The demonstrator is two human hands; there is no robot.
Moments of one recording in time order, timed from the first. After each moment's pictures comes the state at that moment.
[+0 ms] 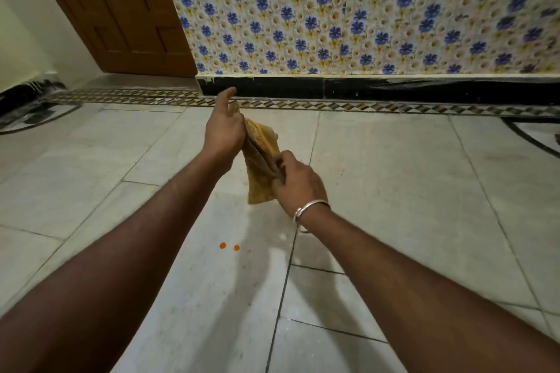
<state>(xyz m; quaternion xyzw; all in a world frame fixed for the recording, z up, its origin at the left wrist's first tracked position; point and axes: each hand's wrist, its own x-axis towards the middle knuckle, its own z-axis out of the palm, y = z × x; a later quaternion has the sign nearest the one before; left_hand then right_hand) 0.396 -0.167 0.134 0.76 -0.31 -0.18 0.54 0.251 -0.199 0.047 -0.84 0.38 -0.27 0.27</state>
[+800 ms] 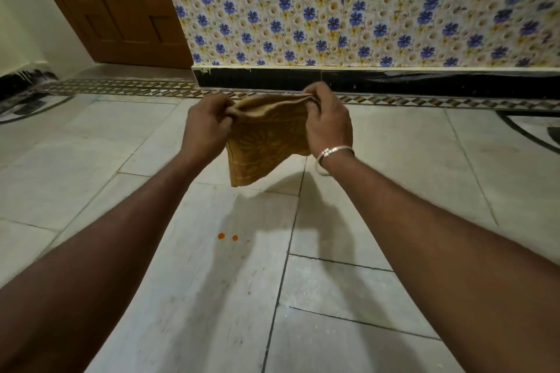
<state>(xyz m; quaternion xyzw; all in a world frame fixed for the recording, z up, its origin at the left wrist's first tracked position) 0.429 -0.141 0.122 0.78 -0.50 0.02 0.39 0.243 -0.253 0.105 -0.75 0.38 -0.46 0.28</state>
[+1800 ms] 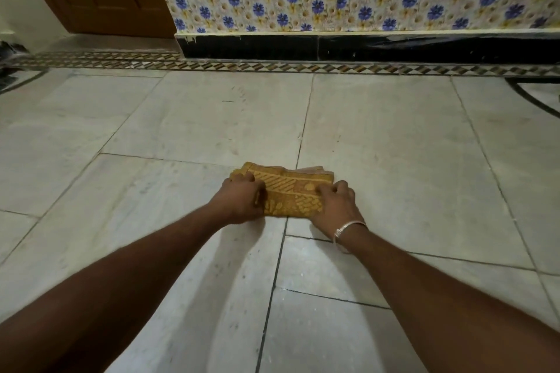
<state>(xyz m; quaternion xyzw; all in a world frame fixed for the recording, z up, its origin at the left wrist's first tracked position) 0.394 -0.125 -0.049 0.77 -0.62 -0.13 -0.08 0.174 -0.208 -0.079 -0.83 0.49 -0.04 0.27</state>
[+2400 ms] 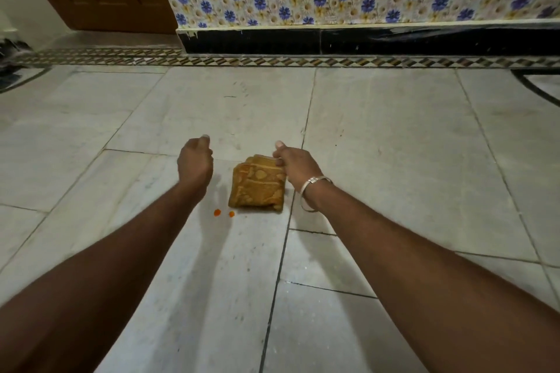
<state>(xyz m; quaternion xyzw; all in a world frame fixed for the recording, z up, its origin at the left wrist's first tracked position) 0.444 -0.120 -0.016 0.82 -0.16 -0.19 0.52 0.257 -0.207 -0.015 -0.64 0.46 -0.19 0.58</state>
